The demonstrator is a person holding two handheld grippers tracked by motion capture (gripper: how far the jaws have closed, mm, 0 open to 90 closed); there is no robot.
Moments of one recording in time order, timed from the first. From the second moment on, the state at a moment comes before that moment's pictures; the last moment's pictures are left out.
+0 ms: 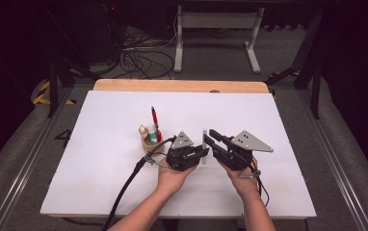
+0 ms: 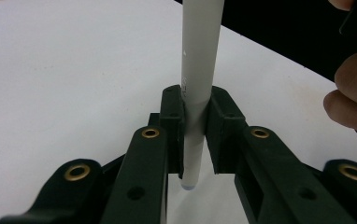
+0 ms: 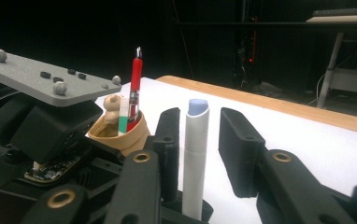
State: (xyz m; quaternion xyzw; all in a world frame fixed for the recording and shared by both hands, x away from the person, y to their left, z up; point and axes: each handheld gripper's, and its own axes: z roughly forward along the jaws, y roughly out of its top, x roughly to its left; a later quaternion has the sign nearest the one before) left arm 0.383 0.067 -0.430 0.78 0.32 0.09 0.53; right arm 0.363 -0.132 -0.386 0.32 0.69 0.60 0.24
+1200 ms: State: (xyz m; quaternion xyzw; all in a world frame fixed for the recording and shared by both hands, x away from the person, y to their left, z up) left arm 0.377 0.111 -0.390 0.76 0.31 0.16 0.55; right arm 0.362 -0.158 -0.381 0.30 0.70 0.61 0.22
